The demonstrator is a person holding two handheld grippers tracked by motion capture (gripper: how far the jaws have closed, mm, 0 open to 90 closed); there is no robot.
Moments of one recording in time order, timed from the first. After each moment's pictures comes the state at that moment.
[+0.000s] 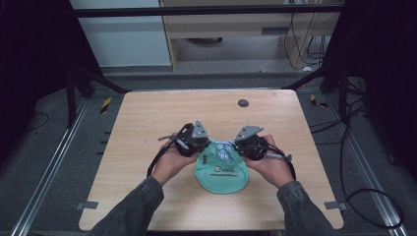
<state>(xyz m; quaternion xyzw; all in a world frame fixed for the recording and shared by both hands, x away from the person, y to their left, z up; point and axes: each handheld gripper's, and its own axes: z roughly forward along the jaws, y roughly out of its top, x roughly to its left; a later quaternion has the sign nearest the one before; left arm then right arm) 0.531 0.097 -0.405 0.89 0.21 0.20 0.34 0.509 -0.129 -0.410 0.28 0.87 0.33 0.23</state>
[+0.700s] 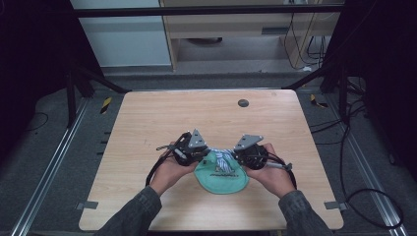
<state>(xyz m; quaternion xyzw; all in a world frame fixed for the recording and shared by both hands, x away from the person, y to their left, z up) 0.511 0.104 -0.425 0.89 0.22 0.18 0.36 0.489 -0.127 -0.423 0.27 0.88 0.33 0.22</state>
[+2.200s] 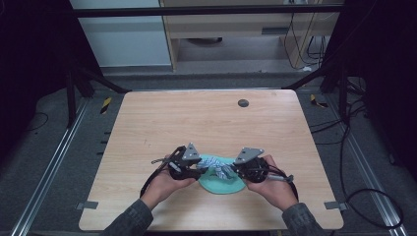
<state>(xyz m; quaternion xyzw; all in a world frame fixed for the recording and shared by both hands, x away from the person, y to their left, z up) 0.487 0.120 -0.454 0.89 0.24 0.13 0.36 0.460 -0.128 -0.440 0.26 0.89 0.33 0.19</state>
